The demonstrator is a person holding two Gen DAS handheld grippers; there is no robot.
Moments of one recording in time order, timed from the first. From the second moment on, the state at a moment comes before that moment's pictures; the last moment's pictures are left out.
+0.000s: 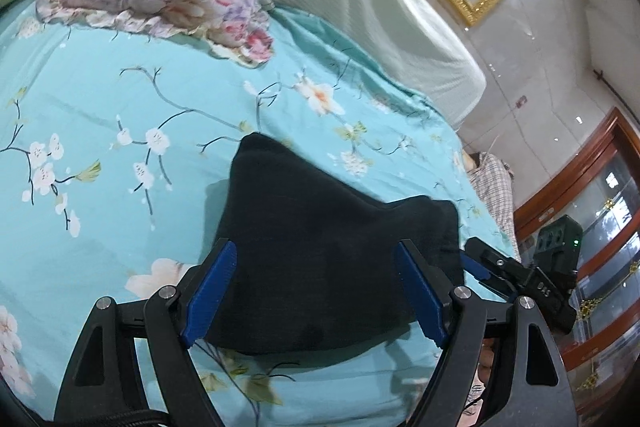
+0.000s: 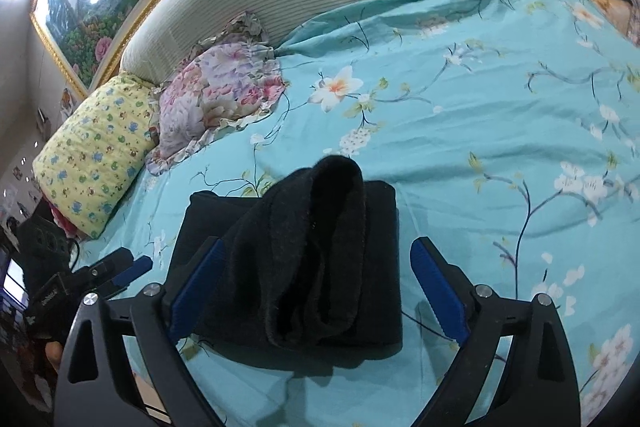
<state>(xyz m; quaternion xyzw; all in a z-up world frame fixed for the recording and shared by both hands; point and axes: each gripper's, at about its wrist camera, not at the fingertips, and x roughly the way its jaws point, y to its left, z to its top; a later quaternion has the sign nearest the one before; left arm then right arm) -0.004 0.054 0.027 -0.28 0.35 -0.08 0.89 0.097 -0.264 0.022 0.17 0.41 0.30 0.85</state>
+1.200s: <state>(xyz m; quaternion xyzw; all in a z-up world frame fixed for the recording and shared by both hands) 0.079 0.077 -0.046 -0.35 0.44 -0.10 0.82 0.121 -0.260 -0.035 0.23 0.47 0.35 0.78</state>
